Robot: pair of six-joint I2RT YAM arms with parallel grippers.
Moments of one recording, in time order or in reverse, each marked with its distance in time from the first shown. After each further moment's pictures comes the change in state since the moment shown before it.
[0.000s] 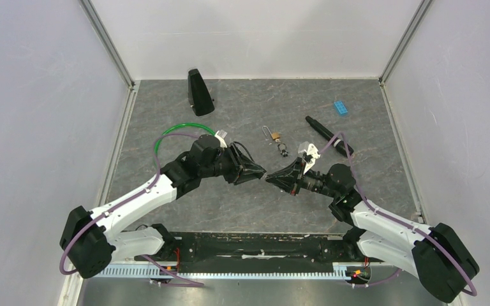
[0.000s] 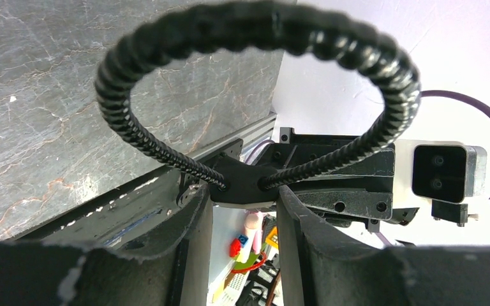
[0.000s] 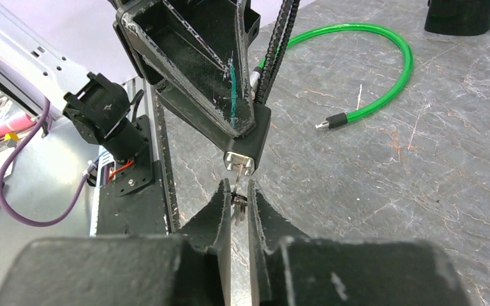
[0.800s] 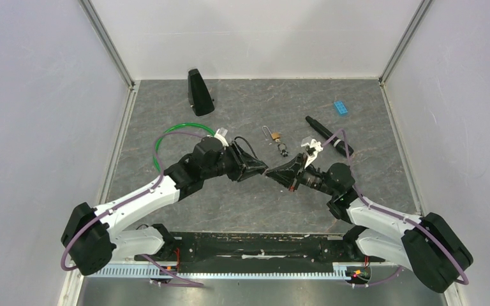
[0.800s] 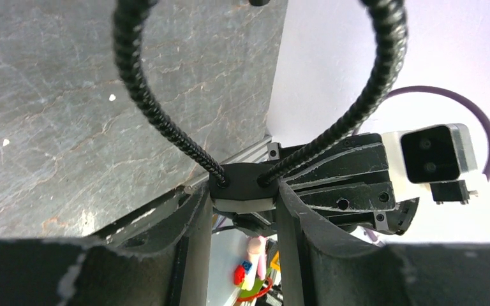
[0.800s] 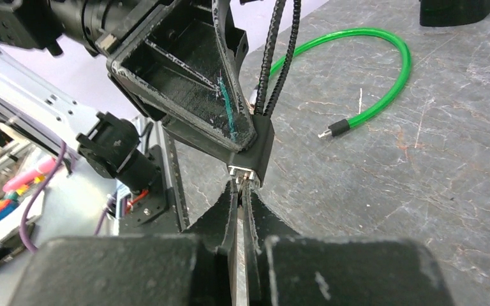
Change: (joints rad) left arm -0.037 0.022 -0.025 0.109 -0.093 0.001; right arm -0.013 0.085 -0.006 0.133 0.035 0.136
